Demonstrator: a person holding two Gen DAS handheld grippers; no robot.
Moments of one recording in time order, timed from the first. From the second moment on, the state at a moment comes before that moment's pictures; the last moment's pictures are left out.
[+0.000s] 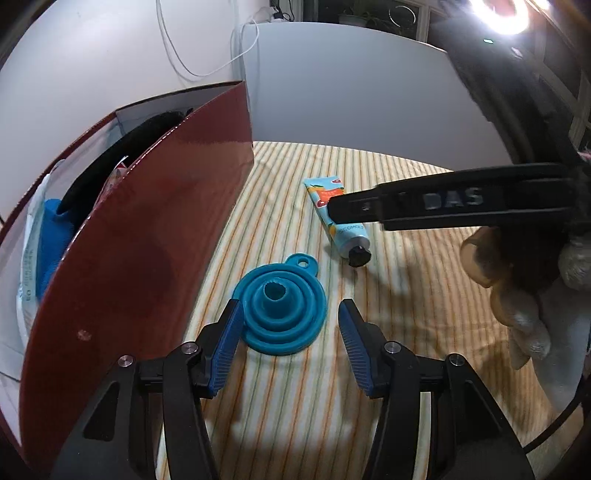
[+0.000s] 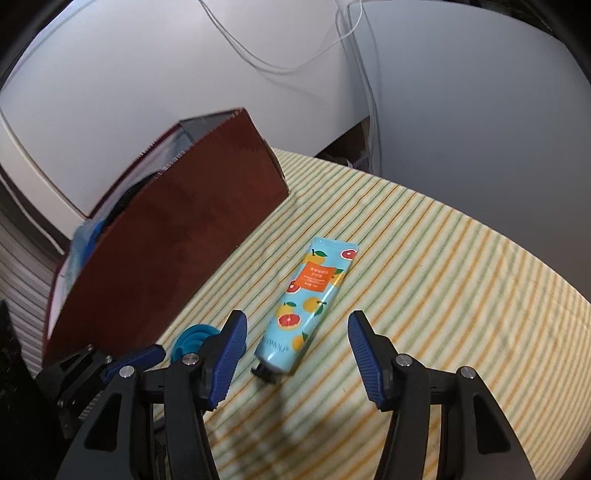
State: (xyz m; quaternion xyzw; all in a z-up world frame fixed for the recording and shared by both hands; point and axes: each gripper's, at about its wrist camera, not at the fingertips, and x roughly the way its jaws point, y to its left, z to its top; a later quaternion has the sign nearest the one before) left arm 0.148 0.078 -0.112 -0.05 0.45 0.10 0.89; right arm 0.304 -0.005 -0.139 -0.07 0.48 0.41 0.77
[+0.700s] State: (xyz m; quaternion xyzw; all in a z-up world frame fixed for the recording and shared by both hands) left arm 0.142 0.073 -0.122 -0.02 0.43 0.13 0.89; right arm 0.298 0.014 -0.149 -0.15 0.47 0.38 0.78
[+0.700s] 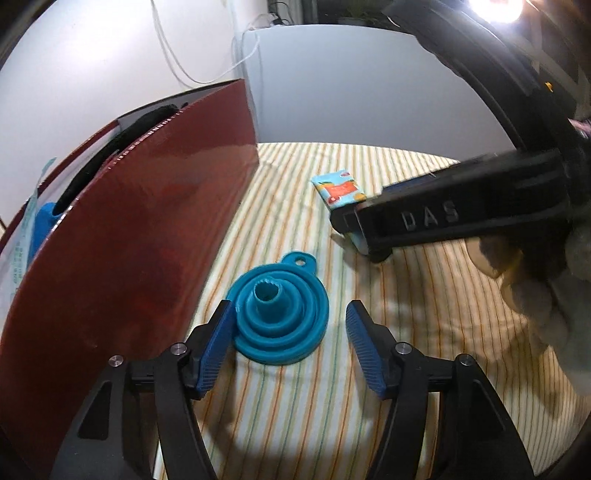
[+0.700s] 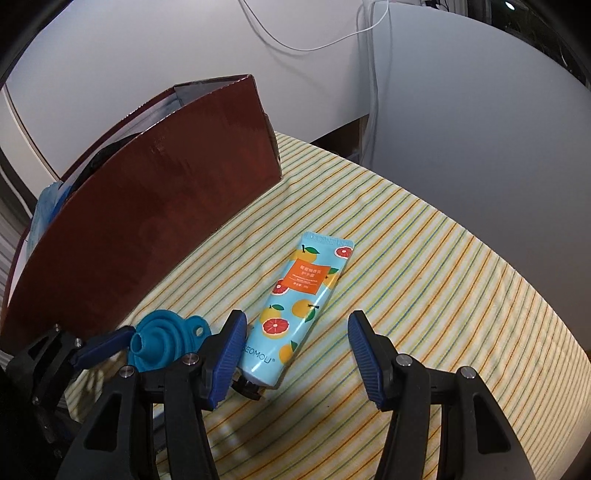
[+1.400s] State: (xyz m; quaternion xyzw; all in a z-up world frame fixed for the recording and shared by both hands) left arm 0.152 0.083 -0.129 -0.03 0.44 0.12 0.89; right arm 0.289 0.011 -0.146 -0.15 0.47 0.38 0.78
